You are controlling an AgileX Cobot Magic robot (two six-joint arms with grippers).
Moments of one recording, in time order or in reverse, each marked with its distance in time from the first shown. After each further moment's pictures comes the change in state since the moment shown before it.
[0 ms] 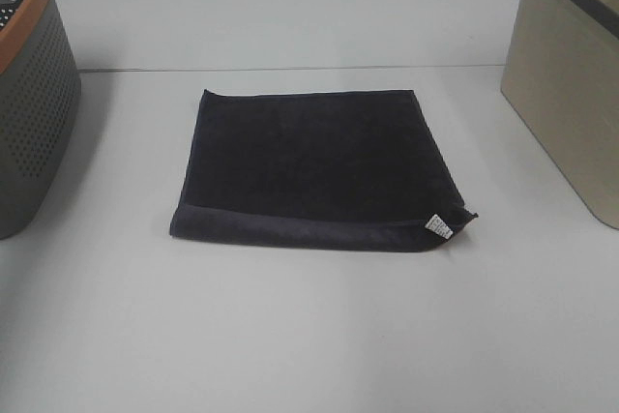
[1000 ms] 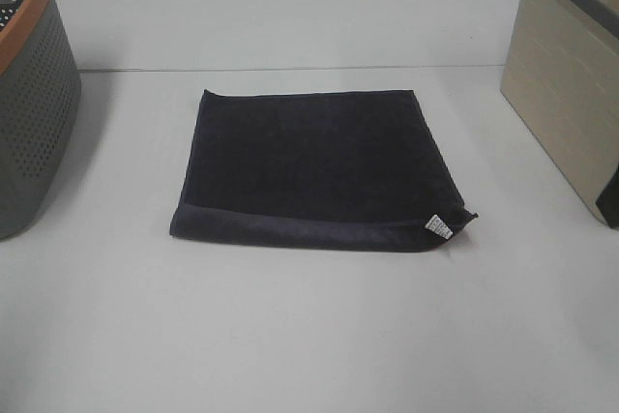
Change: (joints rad) left arm 0.000 -0.880 0.942 0.000 -0.012 0.008; right arm 0.000 -0.661 1.136 0.053 -0.246 0.000
